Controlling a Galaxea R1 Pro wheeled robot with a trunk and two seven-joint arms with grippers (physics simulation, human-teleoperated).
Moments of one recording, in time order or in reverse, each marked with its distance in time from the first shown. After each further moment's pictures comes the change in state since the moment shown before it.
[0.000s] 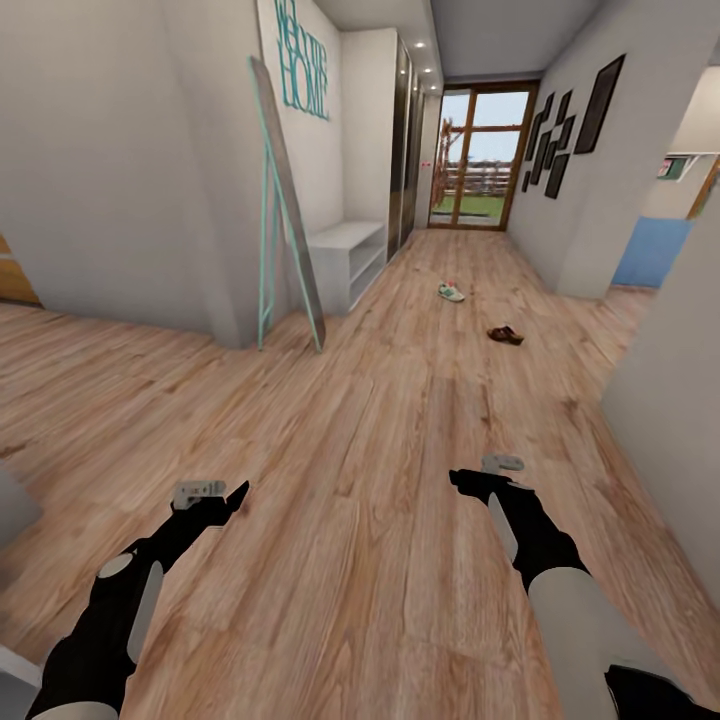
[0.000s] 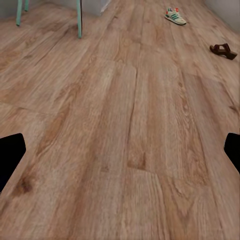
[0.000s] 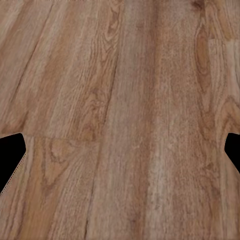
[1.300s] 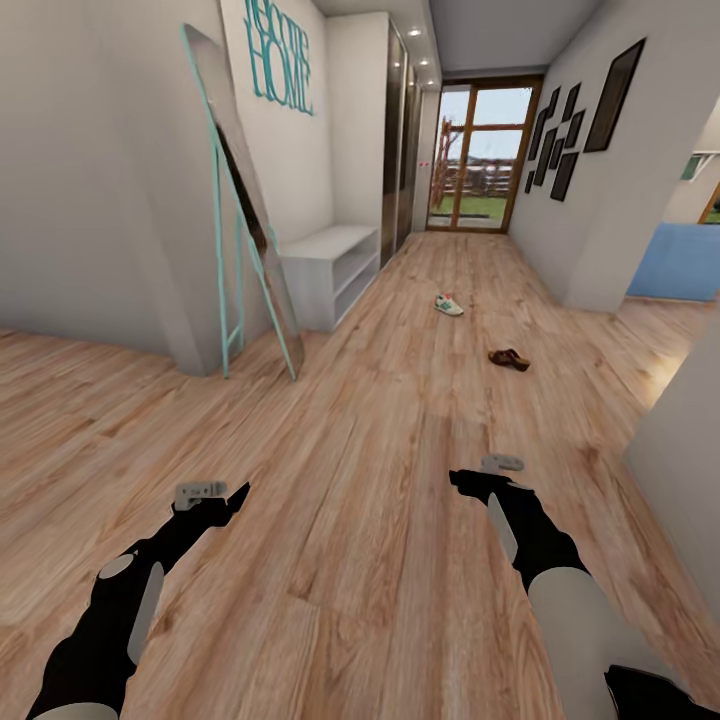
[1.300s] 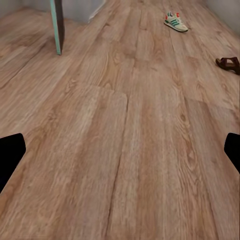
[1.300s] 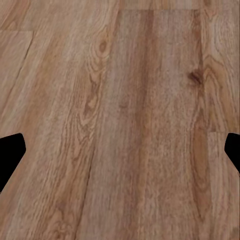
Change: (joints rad) left arm 0.002 0.000 -0.004 0.002 0.004 0.003 -0.001; right arm 0.000 0.000 0.001 0.001 0.004 0.000 0.000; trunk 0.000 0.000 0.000
